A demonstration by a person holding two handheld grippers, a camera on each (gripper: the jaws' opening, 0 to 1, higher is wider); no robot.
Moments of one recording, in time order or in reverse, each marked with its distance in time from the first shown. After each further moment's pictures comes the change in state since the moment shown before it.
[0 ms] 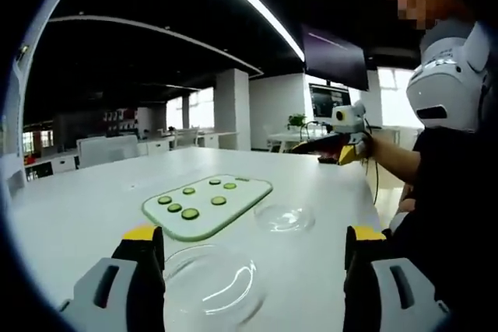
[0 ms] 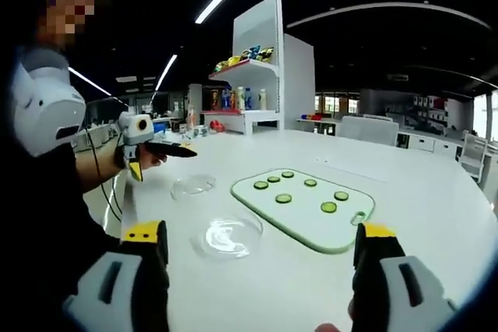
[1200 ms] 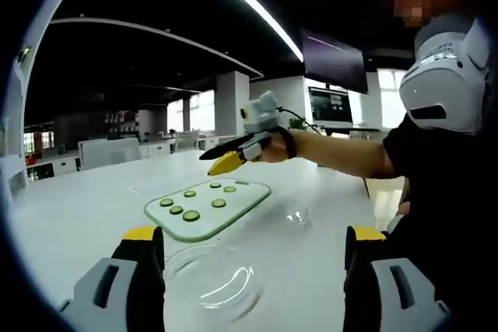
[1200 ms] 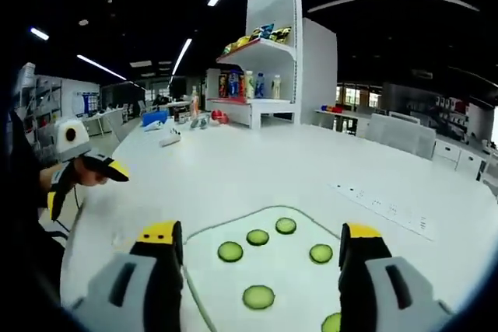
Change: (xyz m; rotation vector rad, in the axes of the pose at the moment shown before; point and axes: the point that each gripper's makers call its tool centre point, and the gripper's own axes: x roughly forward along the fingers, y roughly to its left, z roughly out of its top) left arm -0.013 -0.004 0.011 -0.006 -0.032 0.003; right arm 0.219 -0.033 0.051 -0.064 0.090 0.104
